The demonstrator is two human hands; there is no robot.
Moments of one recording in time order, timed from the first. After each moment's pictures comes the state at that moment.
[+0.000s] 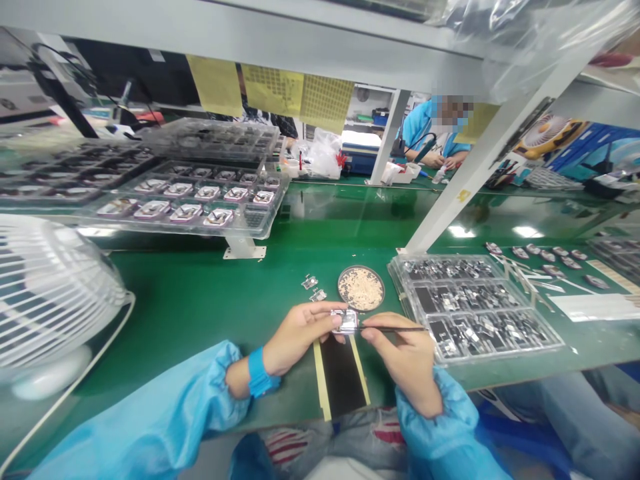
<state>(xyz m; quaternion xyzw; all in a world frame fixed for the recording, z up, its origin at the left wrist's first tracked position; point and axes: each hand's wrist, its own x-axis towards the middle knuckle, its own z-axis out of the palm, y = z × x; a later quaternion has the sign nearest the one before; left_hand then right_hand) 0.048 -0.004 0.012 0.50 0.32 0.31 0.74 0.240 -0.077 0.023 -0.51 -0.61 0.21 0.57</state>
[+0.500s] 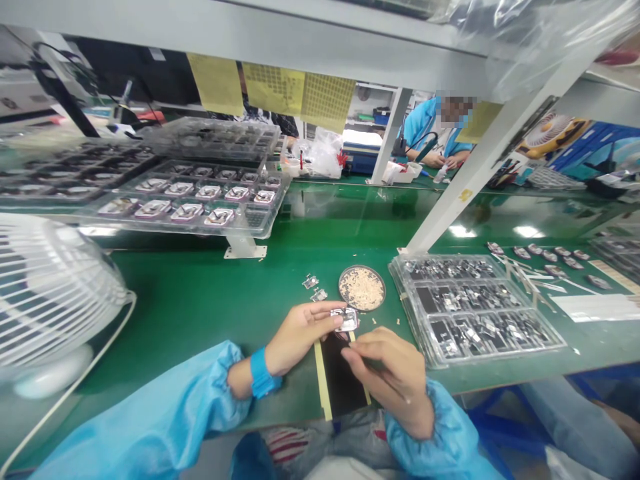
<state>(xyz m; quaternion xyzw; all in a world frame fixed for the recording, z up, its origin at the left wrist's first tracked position) 0.048 -0.006 0.016 0.49 0.35 0.32 0.73 0.220 -0.091 0.030 -0.42 -0.72 0.12 0.54</state>
